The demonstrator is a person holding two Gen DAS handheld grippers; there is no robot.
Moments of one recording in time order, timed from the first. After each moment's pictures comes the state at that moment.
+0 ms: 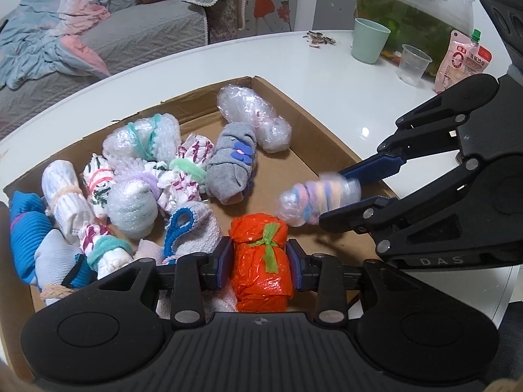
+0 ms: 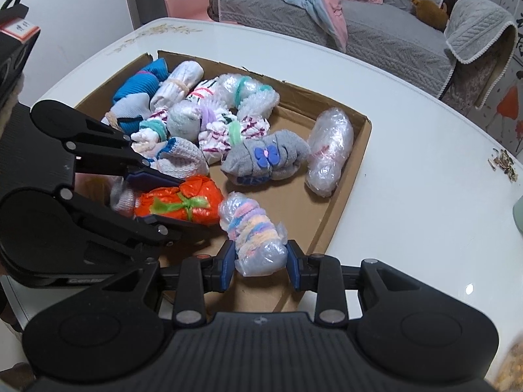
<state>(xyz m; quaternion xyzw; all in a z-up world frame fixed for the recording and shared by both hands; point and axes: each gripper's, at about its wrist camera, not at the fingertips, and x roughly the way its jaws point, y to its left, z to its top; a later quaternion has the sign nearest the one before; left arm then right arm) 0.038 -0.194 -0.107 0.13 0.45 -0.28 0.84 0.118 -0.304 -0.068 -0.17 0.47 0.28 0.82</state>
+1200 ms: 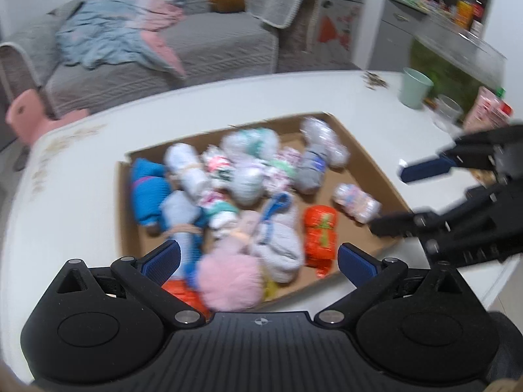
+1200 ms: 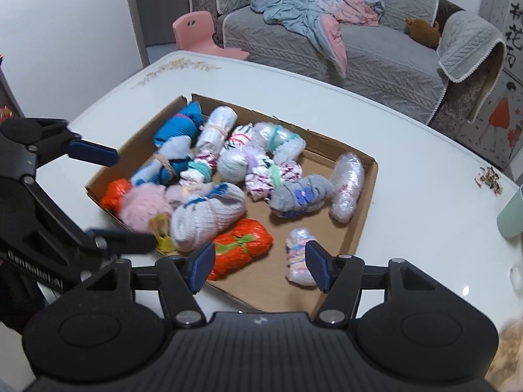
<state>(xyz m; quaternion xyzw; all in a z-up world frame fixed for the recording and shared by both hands) -0.009 -0.109 -0.021 0.09 0.44 -0.16 0.88 0.079 -0.278 -0.008 -0.13 0.44 0.27 0.84</state>
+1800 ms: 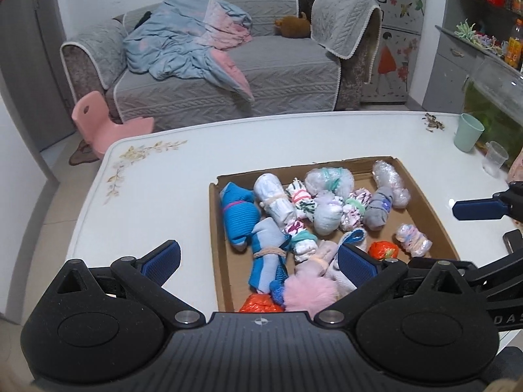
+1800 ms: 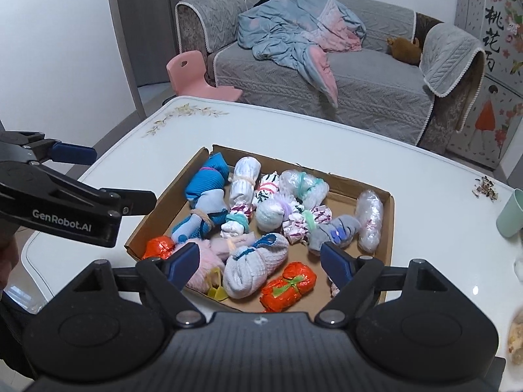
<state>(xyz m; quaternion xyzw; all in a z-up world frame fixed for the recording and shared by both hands) -0.008 -0.062 0.020 0.07 0.40 -0.08 0.91 0.054 -0.233 0.025 -0.09 0.40 0.24 0.88</state>
